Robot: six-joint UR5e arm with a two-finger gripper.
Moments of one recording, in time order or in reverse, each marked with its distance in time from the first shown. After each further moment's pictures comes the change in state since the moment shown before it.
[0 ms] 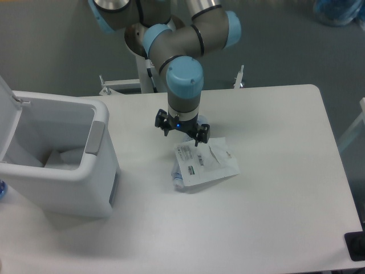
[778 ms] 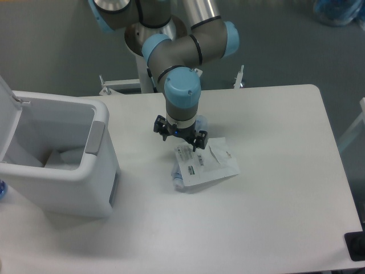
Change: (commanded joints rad) arm -0.003 -0.028 0.000 0.006 0.003 0.003
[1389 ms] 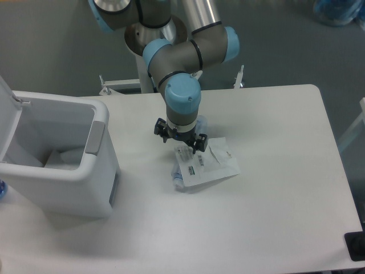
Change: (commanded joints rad) arm -0.006 -0.023 0.008 0.000 0.018 0.000
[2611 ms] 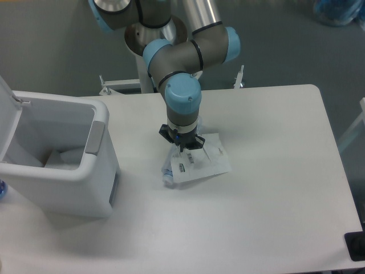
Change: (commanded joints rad) arm 0.000 0.009 0.047 -0.006 0.000 -0.003
